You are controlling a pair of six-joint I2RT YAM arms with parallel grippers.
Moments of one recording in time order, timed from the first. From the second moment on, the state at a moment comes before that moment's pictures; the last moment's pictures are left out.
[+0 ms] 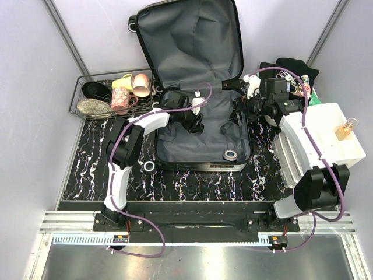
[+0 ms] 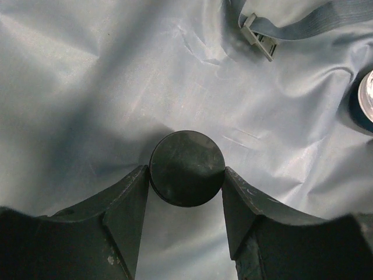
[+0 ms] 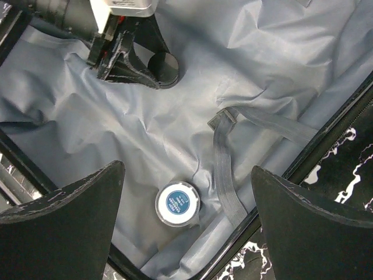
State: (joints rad) left arm -0.50 2.15 1.58 -0.26 0.58 0.26; right arm 0.15 1.46 1.38 -0.64 -0.55 -0.20
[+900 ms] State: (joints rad) left arm -0.26 1.53 1.42 -0.35 0.70 0.10; right arm 0.47 1.95 1.54 -0.44 -0.29 -0.12
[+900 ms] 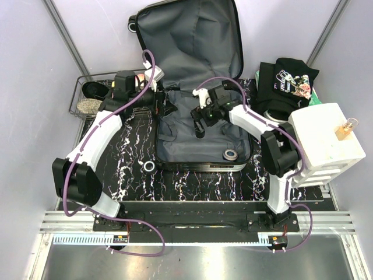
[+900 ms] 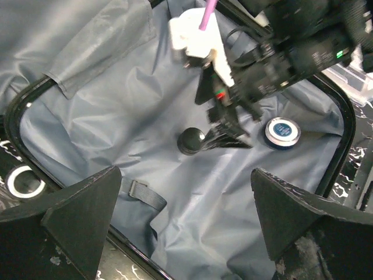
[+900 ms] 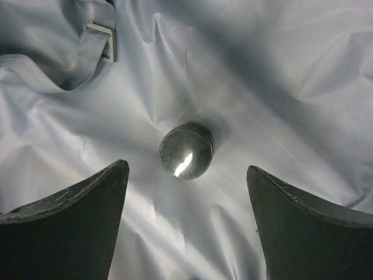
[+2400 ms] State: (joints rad) left arm -0.26 1.59 1.44 -0.40 0.80 0.03; right arm 0.42 1.79 1.78 -0.78 -0.08 -0.24
